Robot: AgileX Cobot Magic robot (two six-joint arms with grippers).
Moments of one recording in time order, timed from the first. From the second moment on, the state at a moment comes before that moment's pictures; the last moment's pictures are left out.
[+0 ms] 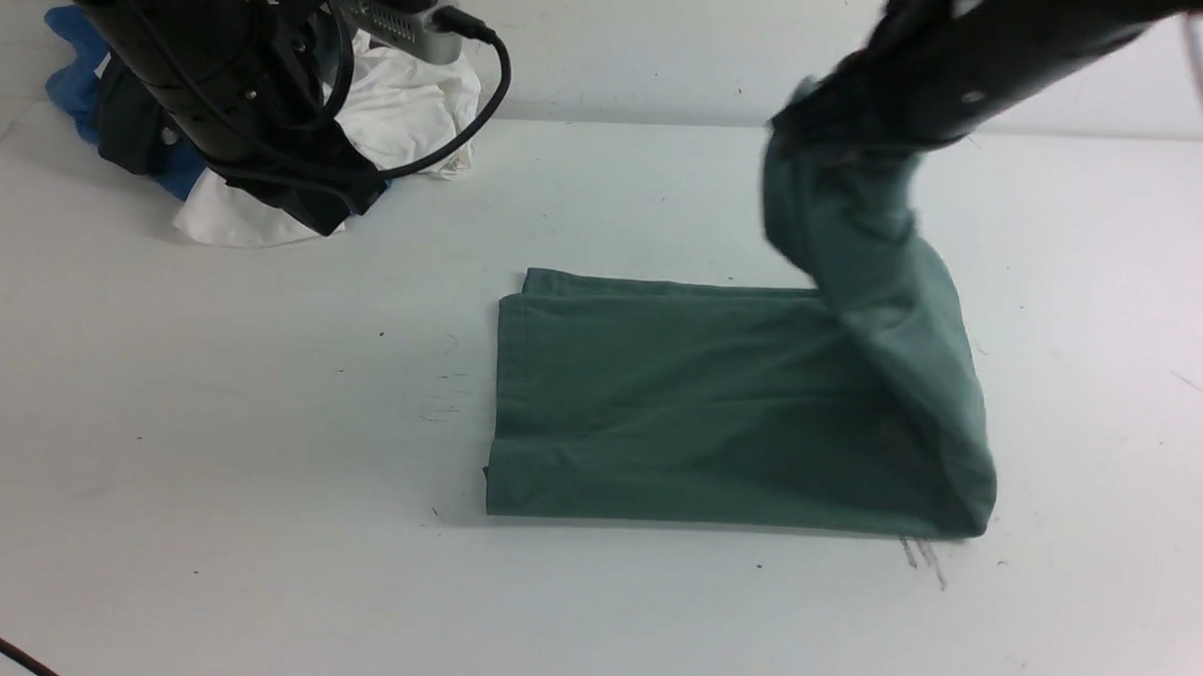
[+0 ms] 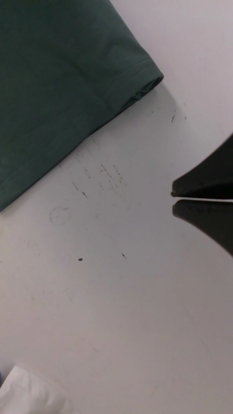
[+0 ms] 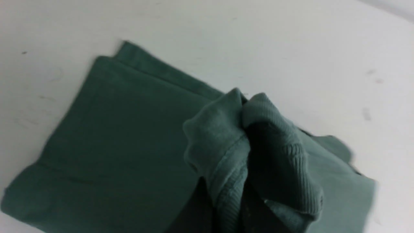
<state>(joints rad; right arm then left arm) 0.49 1.78 -1.73 -0.05 0.96 -0.02 -0.18 1.77 -1.71 -0.16 1.19 0.43</state>
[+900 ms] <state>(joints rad) 0.60 2.07 -2.12 -0.06 1.23 -0.11 -0.20 1.77 -1.71 -0.22 1.19 0.43</state>
